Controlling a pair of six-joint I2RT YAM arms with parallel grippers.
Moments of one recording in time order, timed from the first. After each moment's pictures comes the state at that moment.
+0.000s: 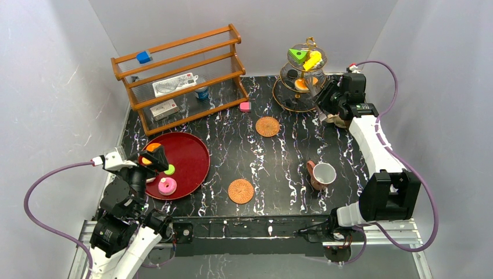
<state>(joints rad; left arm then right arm) -0.45 0.15 0.68 -0.55 -0.56 -0.33 0.06 1.41 1.25 -0.41 -0.13 0.58</state>
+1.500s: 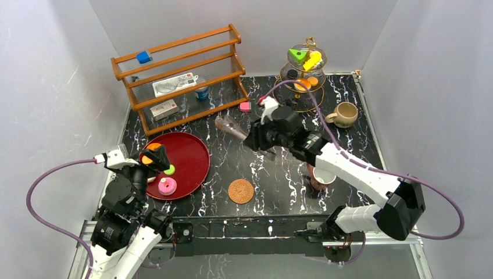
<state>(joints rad) -0.45 0.17 0.68 -0.55 -0.56 -0.33 0.79 1.27 1.08 -0.32 -0.13 0.42</state>
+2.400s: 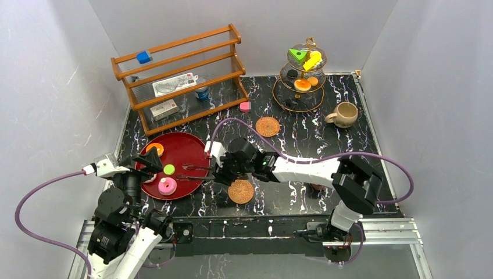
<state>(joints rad) -0.45 0.08 0.68 -0.55 -0.62 -0.33 1.13 1.62 1.03 0.04 -0.26 -0.11</state>
